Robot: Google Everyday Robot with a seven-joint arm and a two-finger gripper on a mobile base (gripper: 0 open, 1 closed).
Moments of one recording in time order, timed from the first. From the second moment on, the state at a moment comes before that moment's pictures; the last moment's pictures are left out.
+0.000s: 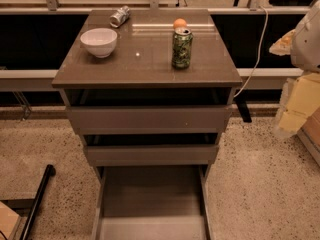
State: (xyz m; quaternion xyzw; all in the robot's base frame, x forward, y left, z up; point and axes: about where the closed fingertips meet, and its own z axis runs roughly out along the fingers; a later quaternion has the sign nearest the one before) arm 0.438 -0.217 0.976 -0.60 0.78 -0.03 0.16
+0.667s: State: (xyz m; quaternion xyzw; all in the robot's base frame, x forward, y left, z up) arm 0.457 -0.211 0.981 -0.60 0.77 -0.03 0.21
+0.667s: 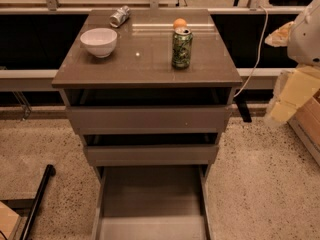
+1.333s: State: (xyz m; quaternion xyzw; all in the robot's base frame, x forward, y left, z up) arm 0.499 -0.197 0.988 -0.60 0.75 0.01 0.29
